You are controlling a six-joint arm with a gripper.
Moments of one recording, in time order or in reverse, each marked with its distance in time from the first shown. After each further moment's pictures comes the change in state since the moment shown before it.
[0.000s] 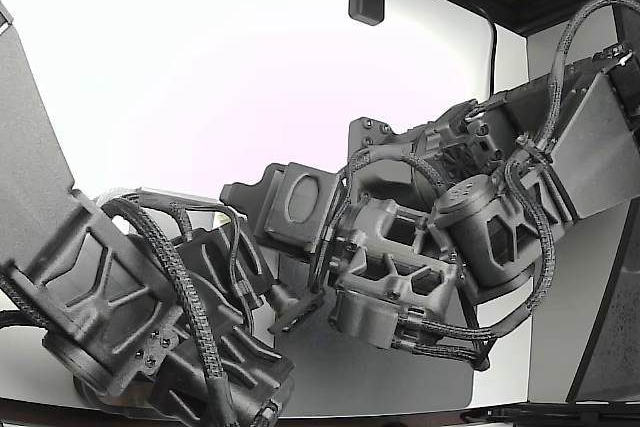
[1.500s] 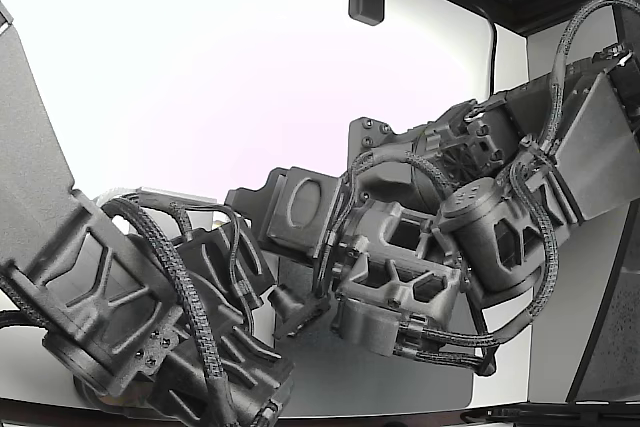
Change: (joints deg) arm 0.5 -0.4 -3.2 5.2 -1.5 1.4
